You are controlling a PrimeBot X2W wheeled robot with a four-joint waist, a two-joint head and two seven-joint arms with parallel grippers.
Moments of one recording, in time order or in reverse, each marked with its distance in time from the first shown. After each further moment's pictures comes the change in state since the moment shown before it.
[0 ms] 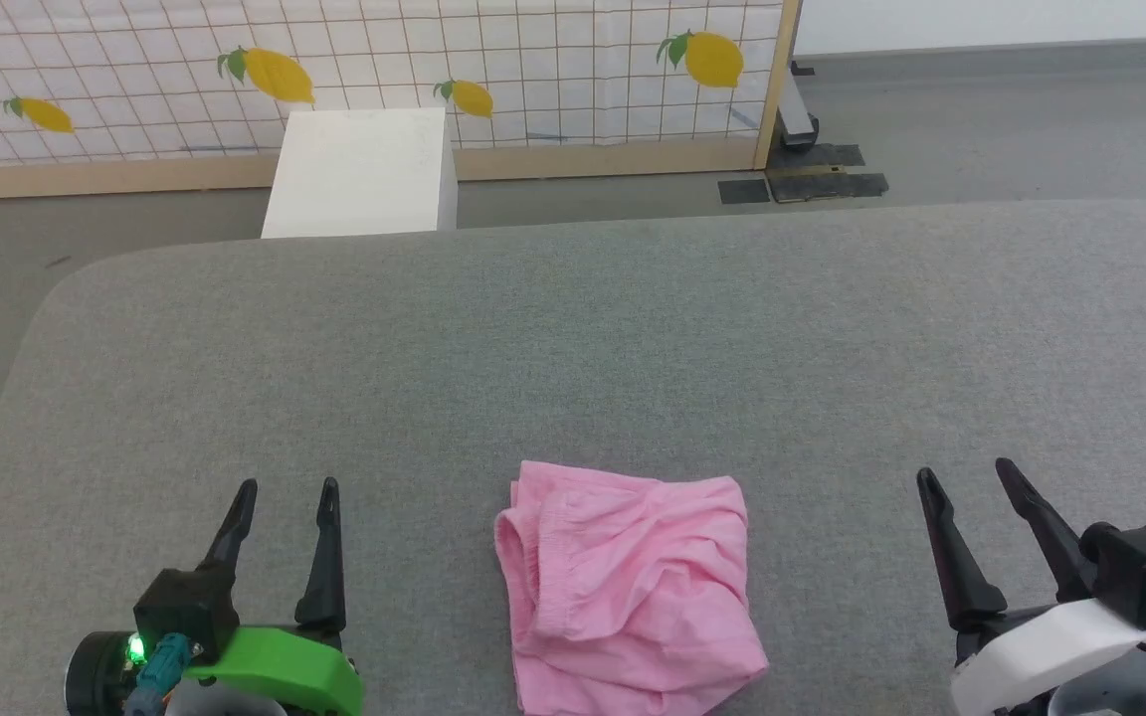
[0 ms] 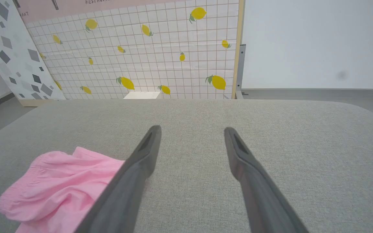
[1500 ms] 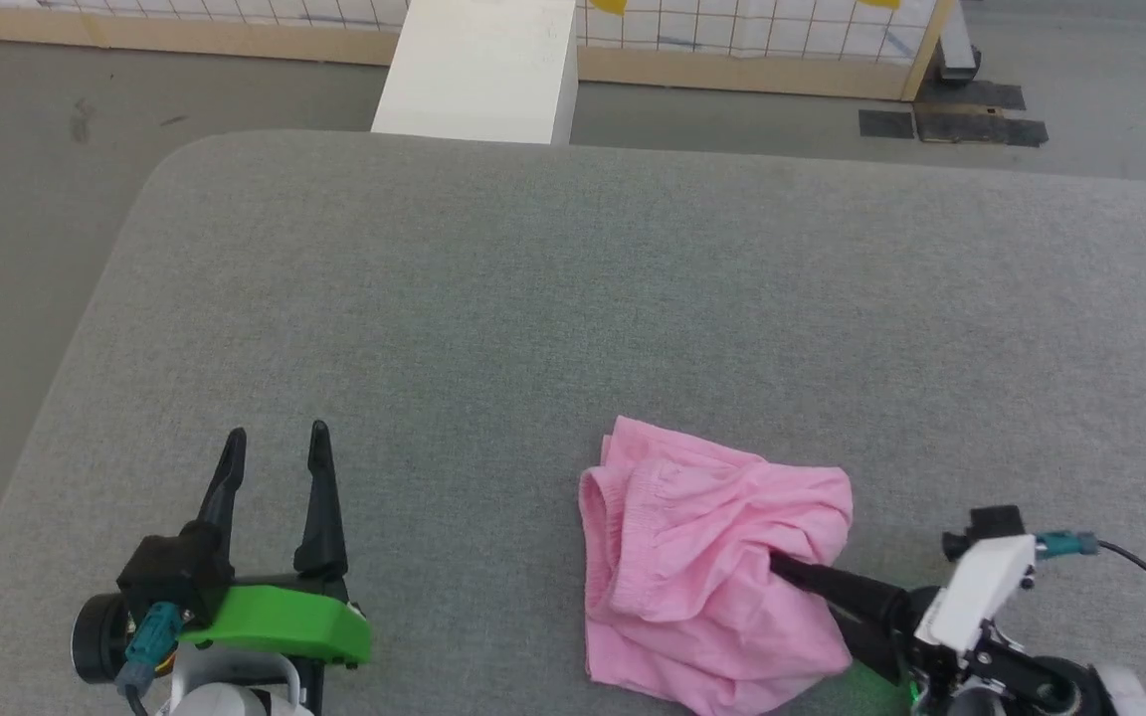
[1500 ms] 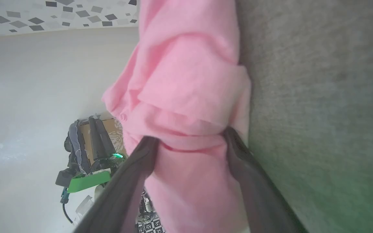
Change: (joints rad) left arm -0.035 -0.206 0.214 0.019 0.151 -0.147 0.000; right arm -0.265 0.070 -0.084 0.577 1.071 0.000 0.811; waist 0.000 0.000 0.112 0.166
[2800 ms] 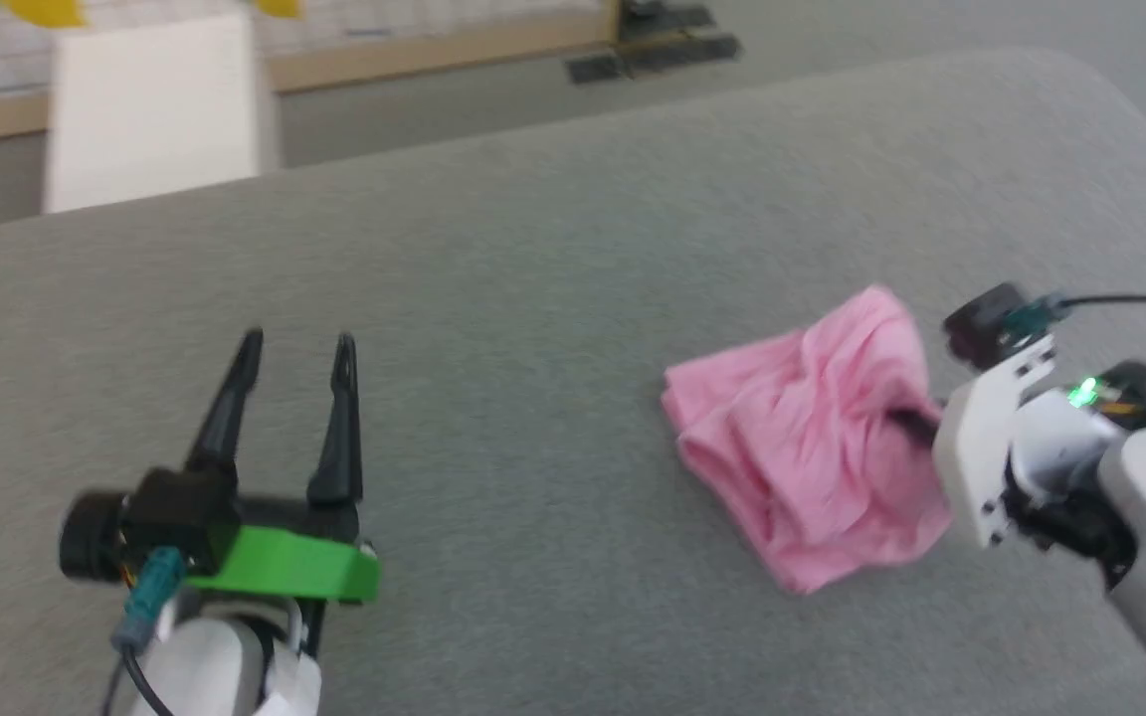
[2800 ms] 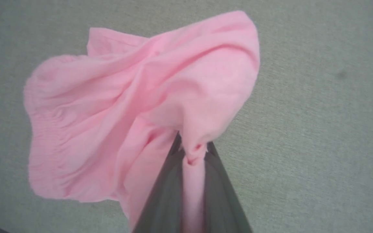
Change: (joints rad) left arm -0.080 -0.011 0.011 -0.103 0.120 -0.086 0.026; right arm -0.376 -0.475 0.622 -0.118 -0.666 0.000 -0.309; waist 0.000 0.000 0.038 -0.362
